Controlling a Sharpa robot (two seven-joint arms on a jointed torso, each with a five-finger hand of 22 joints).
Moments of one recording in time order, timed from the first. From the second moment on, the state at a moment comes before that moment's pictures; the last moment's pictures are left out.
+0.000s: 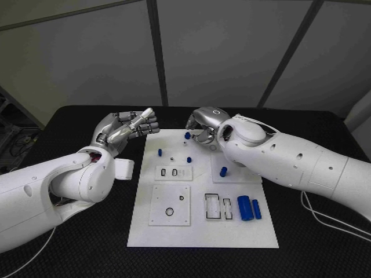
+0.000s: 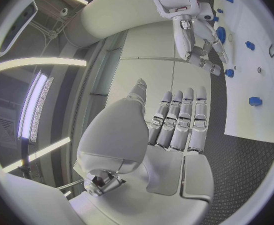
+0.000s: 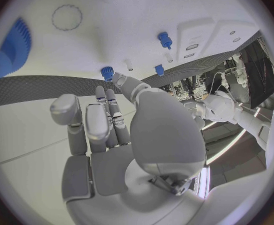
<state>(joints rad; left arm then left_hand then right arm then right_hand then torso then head) 1.14 -0.94 0.08 1.68 -0.02 -0.46 0.46 1.36 -0.02 -0.01 0.15 0.14 0.95 0.23 0.07 0.07 0.97 0.19 0.07 0.06 0.97 0.16 0.11 0.07 0.19 0.78 0.27 0.31 0.12 1.19 -0.48 0.13 1.20 -1.75 -0.29 -0.15 1.35 -0.18 0.49 -0.03 0.17 1.00 0.16 0.07 0.07 1.07 0.11 0.07 0.06 1.46 0.01 1.28 0.97 0.10 1.24 0.12 1.28 0.97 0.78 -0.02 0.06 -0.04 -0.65</state>
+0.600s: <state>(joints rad) 1.14 -0.95 0.08 1.67 -0.02 -0.46 0.46 1.36 -0.02 -0.01 0.14 0.14 0.95 0.23 0.07 0.07 0.97 0.19 0.07 0.06 0.97 0.16 0.10 0.07 0.19 0.78 0.27 0.30 0.12 1.21 -0.79 0.13 1.41 -1.55 -0.27 -0.22 1.37 -0.19 0.12 0.08 0.23 0.98 0.14 0.08 0.07 1.30 0.04 0.50 0.40 1.47 -0.03 1.41 1.20 0.10 1.34 0.08 1.36 1.13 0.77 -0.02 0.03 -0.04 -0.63</state>
